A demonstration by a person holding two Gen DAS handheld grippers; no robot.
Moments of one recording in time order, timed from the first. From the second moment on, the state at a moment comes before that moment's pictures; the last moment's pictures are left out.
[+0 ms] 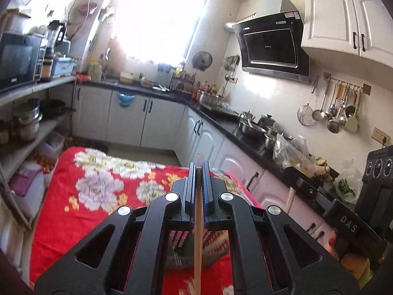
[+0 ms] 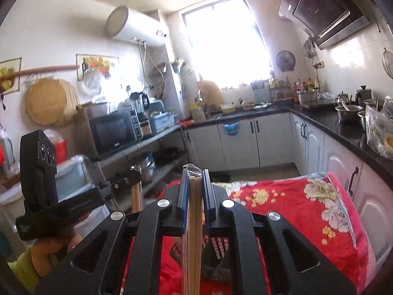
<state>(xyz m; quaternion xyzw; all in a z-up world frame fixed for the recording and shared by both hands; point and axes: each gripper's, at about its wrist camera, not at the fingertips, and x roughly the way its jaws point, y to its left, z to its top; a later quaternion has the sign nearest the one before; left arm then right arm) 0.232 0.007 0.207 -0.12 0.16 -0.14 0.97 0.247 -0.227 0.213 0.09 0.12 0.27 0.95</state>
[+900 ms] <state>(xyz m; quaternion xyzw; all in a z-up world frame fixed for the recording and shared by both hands) 0.309 -0.027 0.171 -0.10 0.09 -0.07 0.99 0.324 -0.227 0.173 0.06 0.03 0.17 0.98</state>
